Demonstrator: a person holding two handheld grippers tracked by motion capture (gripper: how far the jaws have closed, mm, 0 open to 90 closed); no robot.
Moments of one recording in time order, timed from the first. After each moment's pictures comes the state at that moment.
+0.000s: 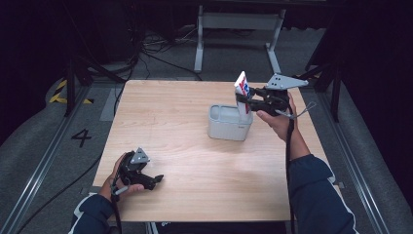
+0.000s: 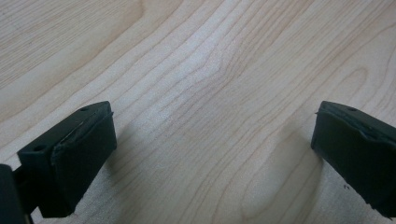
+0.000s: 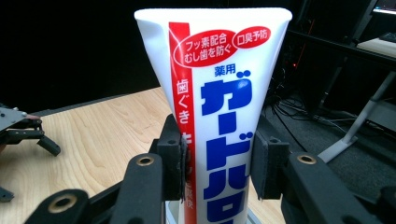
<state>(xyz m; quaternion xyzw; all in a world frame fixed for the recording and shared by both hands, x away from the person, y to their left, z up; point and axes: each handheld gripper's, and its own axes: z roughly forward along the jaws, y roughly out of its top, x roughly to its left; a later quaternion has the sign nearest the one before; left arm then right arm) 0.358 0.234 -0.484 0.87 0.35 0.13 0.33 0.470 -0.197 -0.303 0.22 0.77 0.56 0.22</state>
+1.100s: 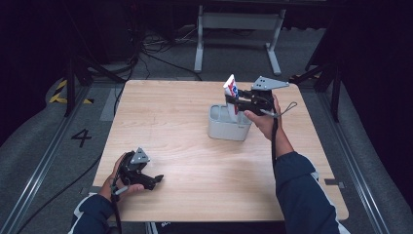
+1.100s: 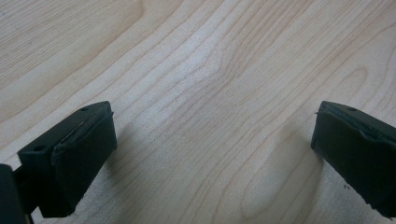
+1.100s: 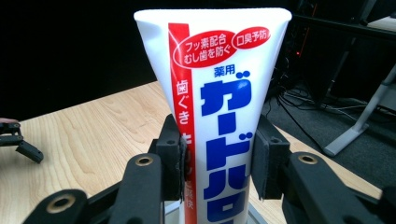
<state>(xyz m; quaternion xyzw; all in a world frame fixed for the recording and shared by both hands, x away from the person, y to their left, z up) 0.357 0.234 -0.483 0.87 0.35 0.13 0.33 0.497 -0.173 -0.337 0.25 0.77 0.55 0.20</state>
